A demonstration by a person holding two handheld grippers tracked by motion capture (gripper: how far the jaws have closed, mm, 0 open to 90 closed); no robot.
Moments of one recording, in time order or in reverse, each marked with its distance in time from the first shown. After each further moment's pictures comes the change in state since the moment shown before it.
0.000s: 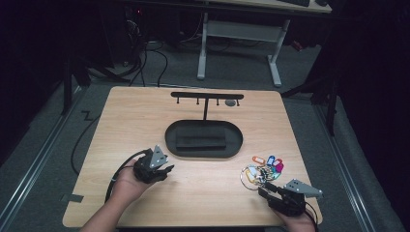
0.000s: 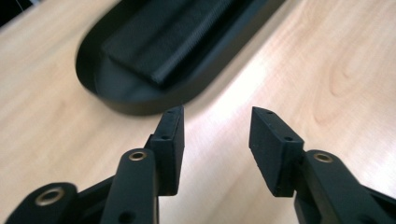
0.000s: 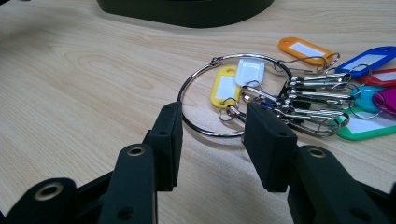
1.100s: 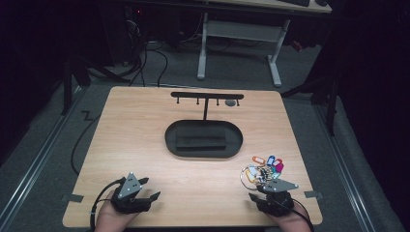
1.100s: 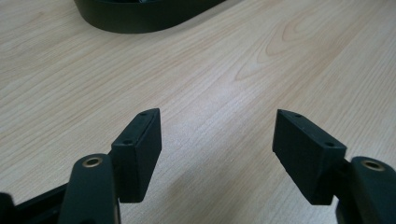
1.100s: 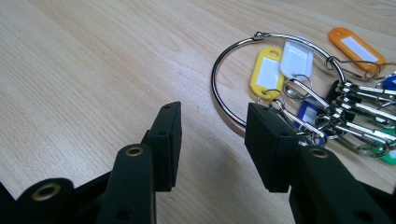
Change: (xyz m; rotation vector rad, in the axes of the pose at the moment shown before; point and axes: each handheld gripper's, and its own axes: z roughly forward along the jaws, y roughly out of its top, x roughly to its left) left arm -0.025 -0.084 -0.037 -0.124 -0.063 -0.220; right arm 0.035 0.023 0.017 0.247 -0.057 -0.248
